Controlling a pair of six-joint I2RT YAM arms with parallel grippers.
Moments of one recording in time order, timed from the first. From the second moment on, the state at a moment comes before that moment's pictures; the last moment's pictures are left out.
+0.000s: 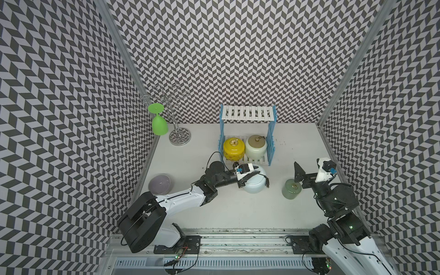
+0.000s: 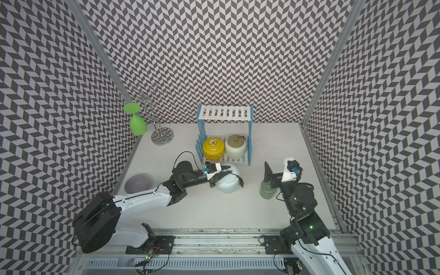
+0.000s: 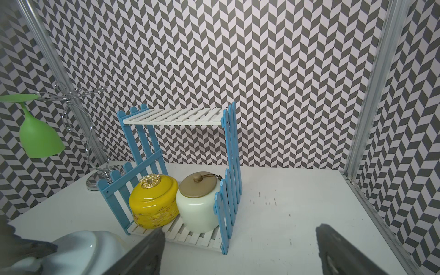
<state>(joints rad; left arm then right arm) -0.80 1.41 0.66 0.75 0.48 0.33 0.41 0.36 0.49 -0.13 0.25 0.05</state>
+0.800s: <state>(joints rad) -0.89 1.68 0.72 0.85 0.38 0.32 0.41 0.33 0.48 -0.12 0.24 0.05</state>
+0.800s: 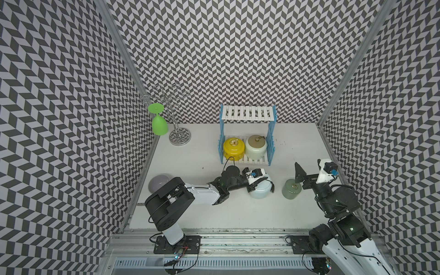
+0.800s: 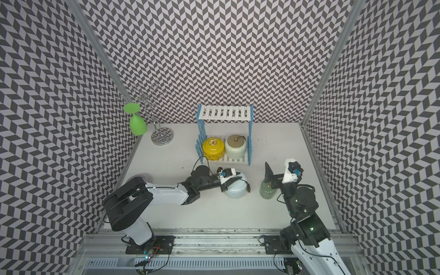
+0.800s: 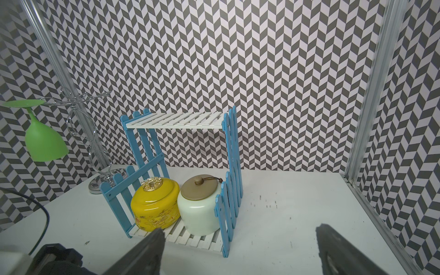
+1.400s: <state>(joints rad) -0.94 1.75 0.72 0.91 0.32 0.30 0.41 0.32 0.47 -0.12 0.23 0.05</state>
